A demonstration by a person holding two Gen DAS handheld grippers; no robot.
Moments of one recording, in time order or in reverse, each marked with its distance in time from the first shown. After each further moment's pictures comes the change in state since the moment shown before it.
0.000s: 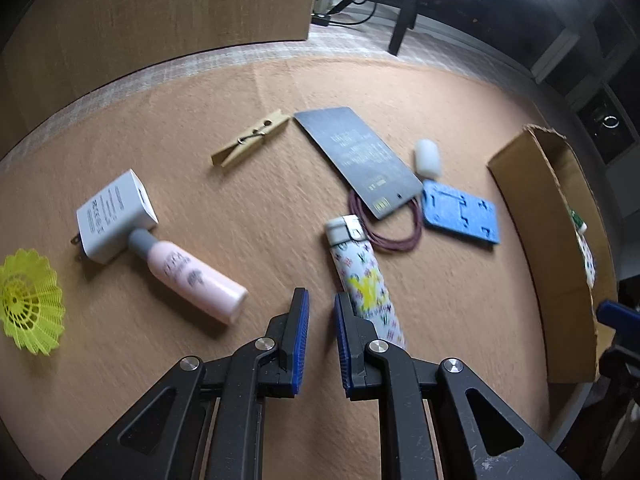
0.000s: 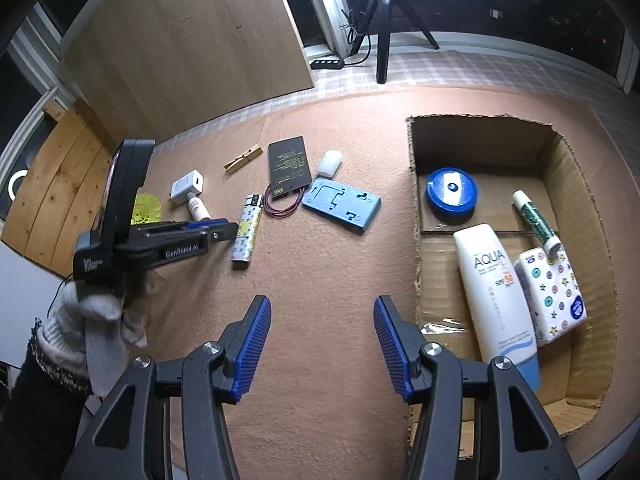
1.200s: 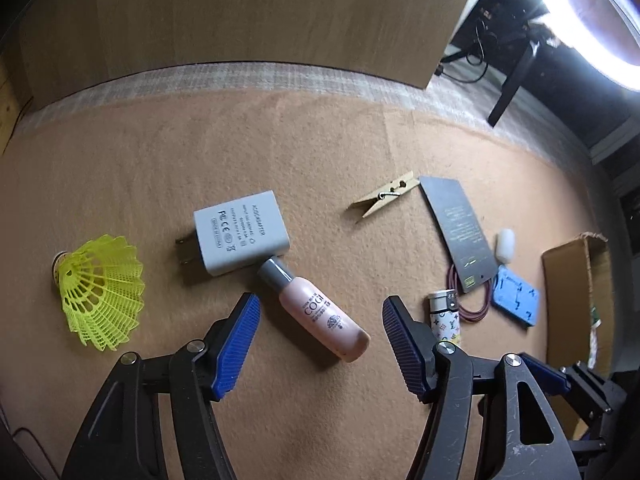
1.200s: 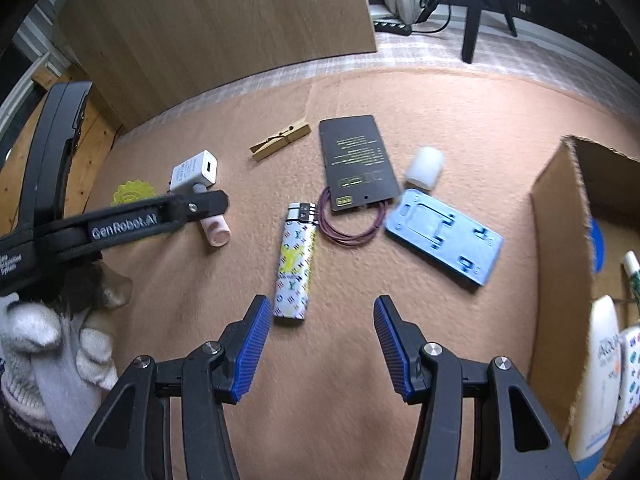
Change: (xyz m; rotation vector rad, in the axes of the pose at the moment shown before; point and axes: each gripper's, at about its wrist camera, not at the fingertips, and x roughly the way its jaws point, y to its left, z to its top) left arm -0.017 0.069 0.025 -0.270 -0.026 0.104; right arm 0.099 0.060 0.045 -0.077 0.107 0.029
